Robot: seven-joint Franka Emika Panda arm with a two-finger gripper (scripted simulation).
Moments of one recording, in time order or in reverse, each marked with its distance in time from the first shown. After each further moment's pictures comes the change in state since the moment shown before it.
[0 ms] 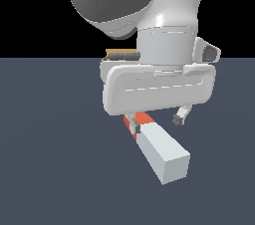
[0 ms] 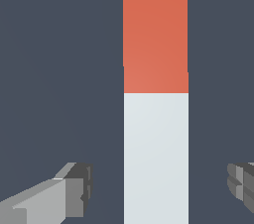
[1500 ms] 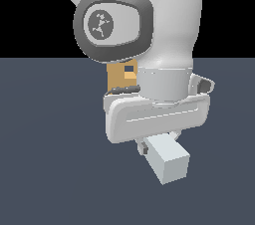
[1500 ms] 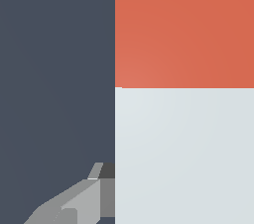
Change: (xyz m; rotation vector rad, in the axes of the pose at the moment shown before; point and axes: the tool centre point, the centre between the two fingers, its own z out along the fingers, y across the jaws) arm 0.000 0.001 0.051 0.000 0.000 -0.005
